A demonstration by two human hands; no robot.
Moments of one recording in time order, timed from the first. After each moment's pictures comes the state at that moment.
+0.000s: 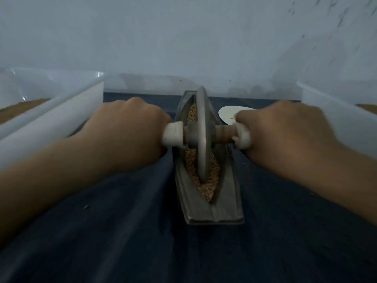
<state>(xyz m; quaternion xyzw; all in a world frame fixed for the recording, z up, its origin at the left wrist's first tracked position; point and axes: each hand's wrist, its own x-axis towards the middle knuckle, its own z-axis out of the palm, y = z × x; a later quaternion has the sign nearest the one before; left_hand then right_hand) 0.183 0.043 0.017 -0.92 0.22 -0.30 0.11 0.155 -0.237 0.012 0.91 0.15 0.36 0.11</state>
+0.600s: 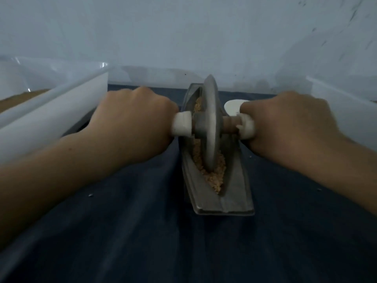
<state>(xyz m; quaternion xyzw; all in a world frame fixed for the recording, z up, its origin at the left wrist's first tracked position) 0.192 0.038 0.021 -0.91 0.21 -0.33 0.12 0.164 -0.226 0.021 0.92 0.13 0.34 0.13</state>
